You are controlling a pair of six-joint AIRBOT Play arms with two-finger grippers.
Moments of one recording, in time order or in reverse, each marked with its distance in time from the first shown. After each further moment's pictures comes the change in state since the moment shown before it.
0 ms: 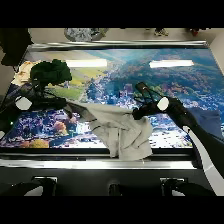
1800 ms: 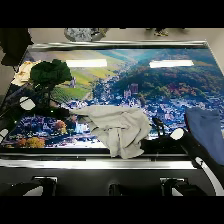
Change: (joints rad) left arm -0.001 -0.036 -0.006 -0.014 -0.242 0.105; right arm -0.162 0.274 -0.563 0.232 0.173 0.211
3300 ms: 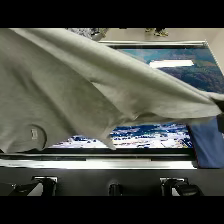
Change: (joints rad) left arm 0.235 0.360 0.935 0.048 0.134 -0.103; right arm -0.001 0.353 1.144 -0.706 0.710 -0.019
